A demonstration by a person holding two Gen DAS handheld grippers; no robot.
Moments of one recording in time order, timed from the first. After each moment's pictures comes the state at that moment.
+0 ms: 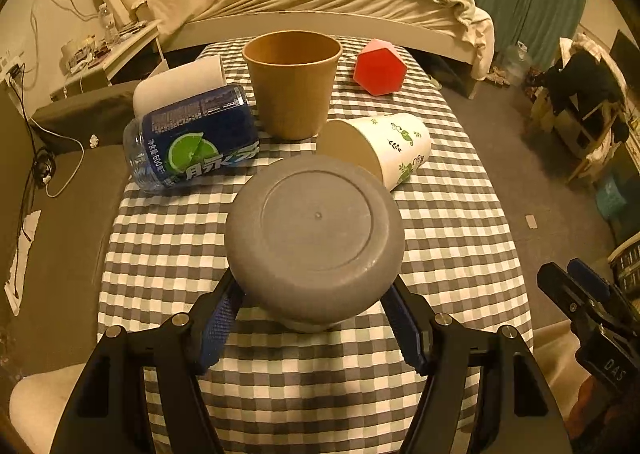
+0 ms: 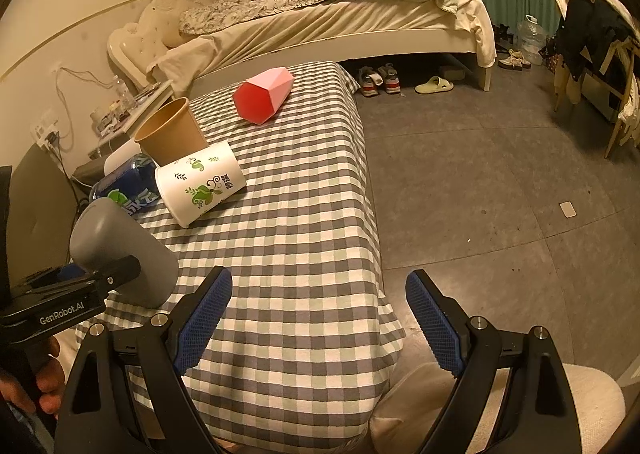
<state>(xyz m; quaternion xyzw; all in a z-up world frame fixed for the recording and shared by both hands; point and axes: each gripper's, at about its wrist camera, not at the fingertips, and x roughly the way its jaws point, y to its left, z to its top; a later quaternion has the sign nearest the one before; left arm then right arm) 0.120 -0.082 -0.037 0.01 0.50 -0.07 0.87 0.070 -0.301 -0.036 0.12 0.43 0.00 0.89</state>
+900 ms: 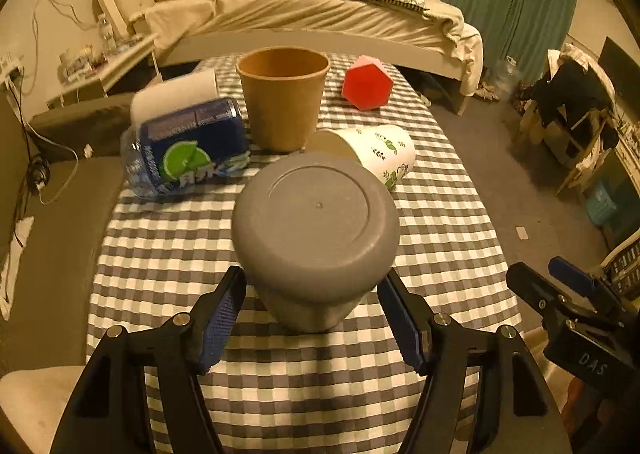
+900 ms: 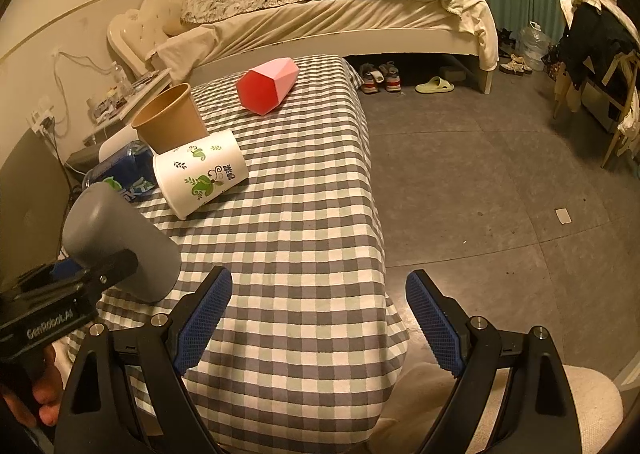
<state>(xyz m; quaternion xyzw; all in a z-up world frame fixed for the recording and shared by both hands) 0.106 -0.083 -0.032 0.00 0.46 -0.08 0.89 0.078 -0.287 -0.041 0.10 0.44 0.00 0.89</state>
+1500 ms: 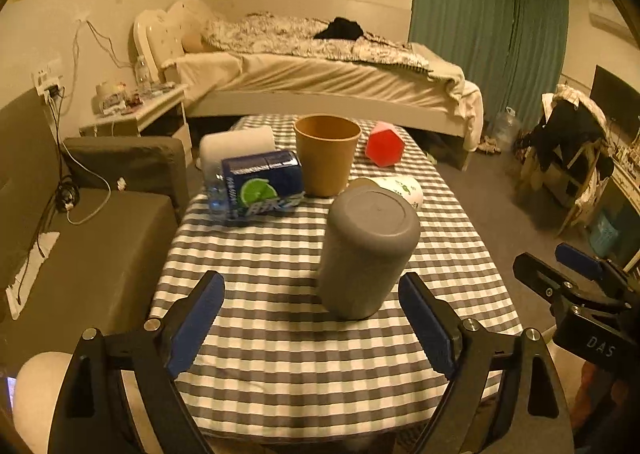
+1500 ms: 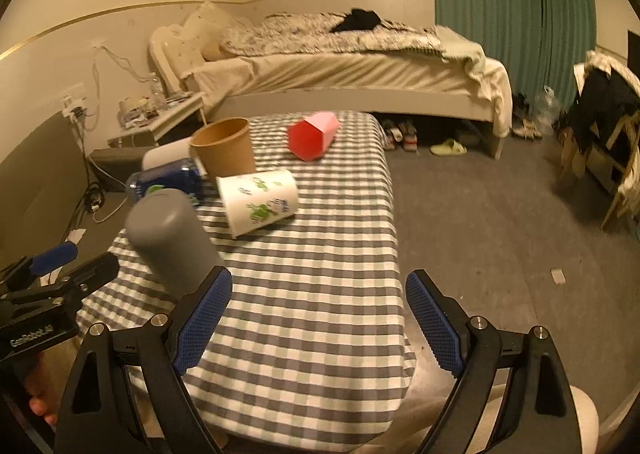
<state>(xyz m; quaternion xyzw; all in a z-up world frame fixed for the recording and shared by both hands) 0.039 -0.030 -0.003 -0.01 0.35 -0.06 0.94 0.036 -0.248 -0.002 0.03 0.35 0.03 0.94</state>
